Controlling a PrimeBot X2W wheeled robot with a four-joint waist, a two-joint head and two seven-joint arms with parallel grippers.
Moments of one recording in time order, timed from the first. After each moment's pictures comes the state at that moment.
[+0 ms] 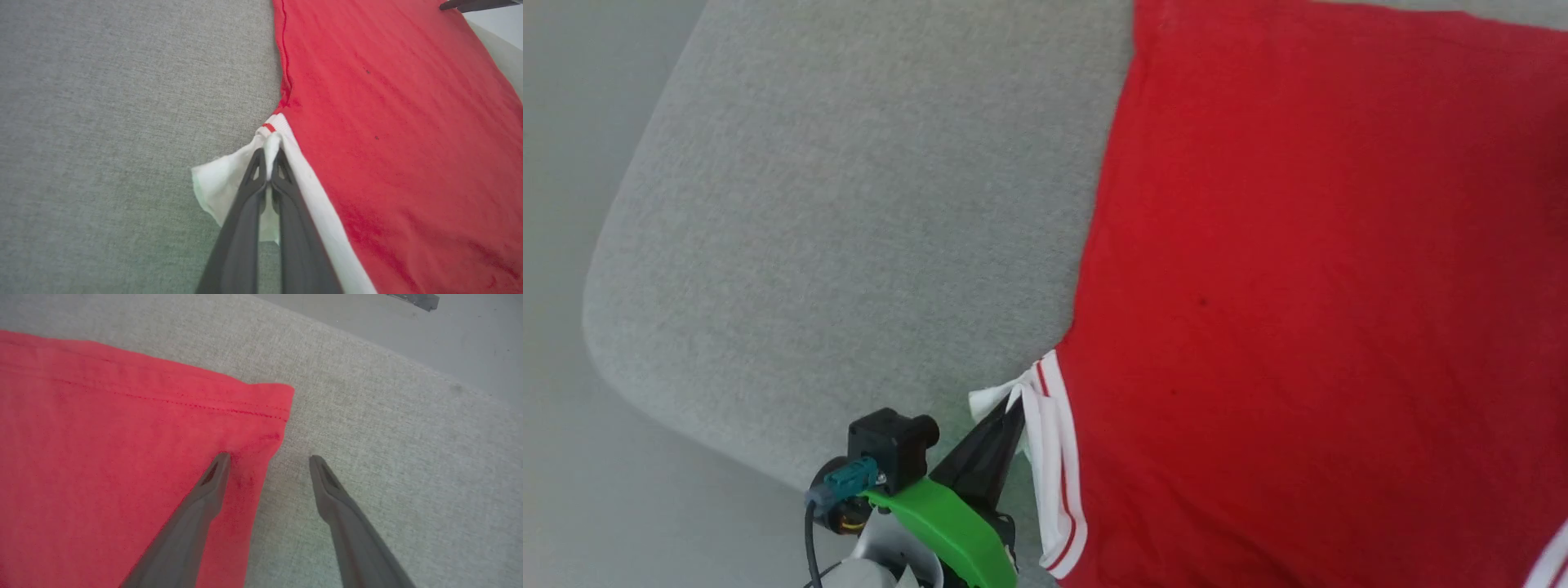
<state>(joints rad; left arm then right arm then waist) -0.20 0.44 -0.76 -0.16 -0.76 0.19 -0.08 -1.02 -0.51 -0.01 0.71 0.23 0.13 0.86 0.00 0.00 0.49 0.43</state>
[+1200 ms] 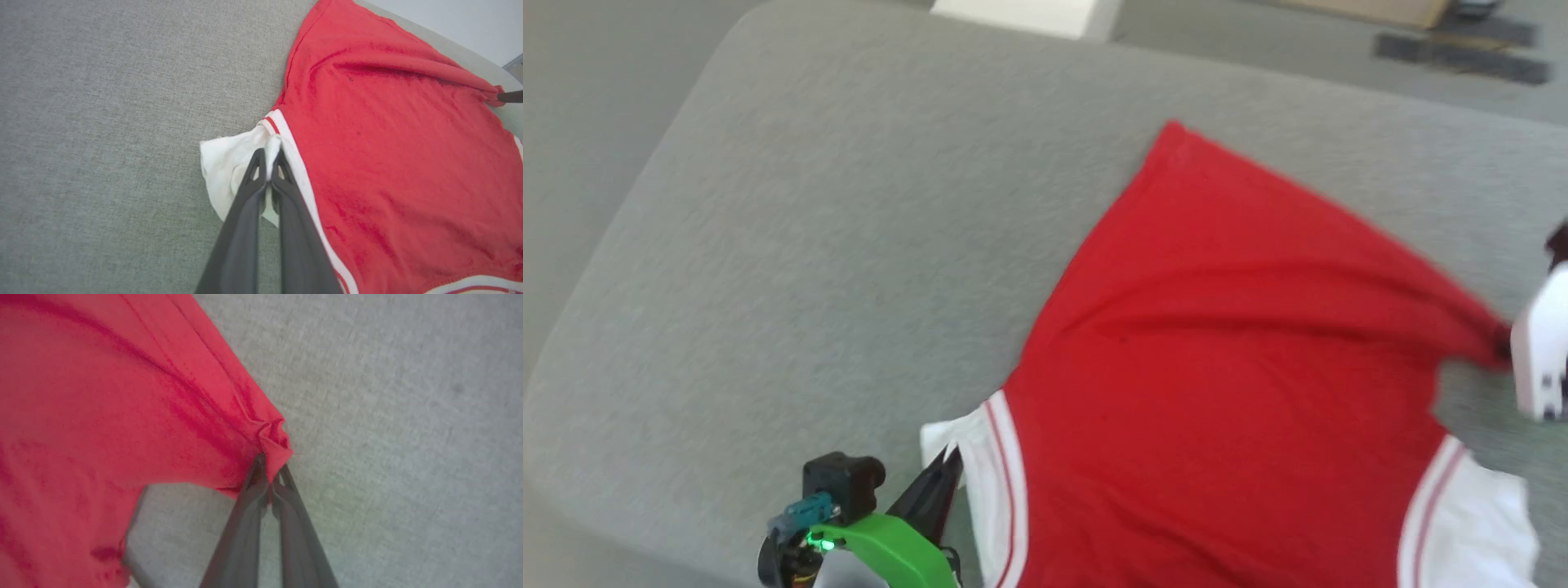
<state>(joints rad) -0.11 0.48 -0.73 -0.04 -0.83 0.21 -0.11 -0.57 -0.62 0.29 0.62 0.58 0.13 0.74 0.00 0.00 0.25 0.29</state>
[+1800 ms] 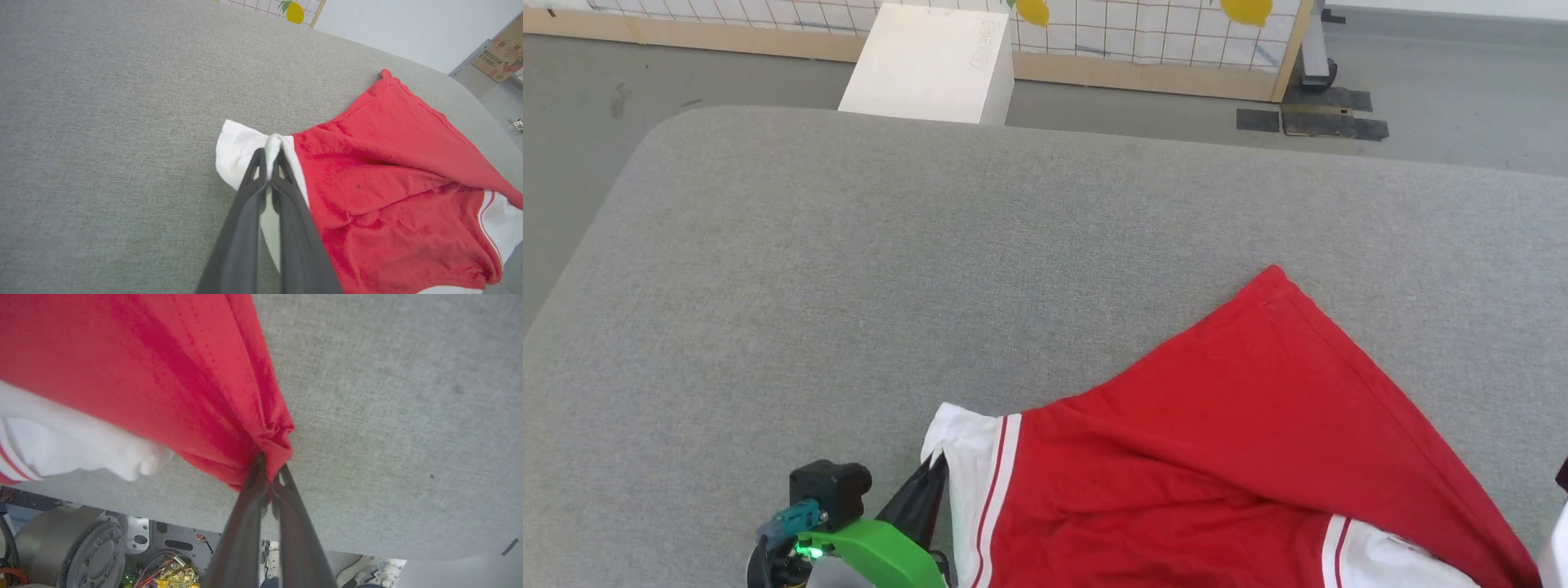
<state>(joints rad) -0.09 0.48 -0.71 -0.02 -0.85 0.22 -0.13 0.07 -0.62 -0.01 0.16 0.57 0.13 1.04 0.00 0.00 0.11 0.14</state>
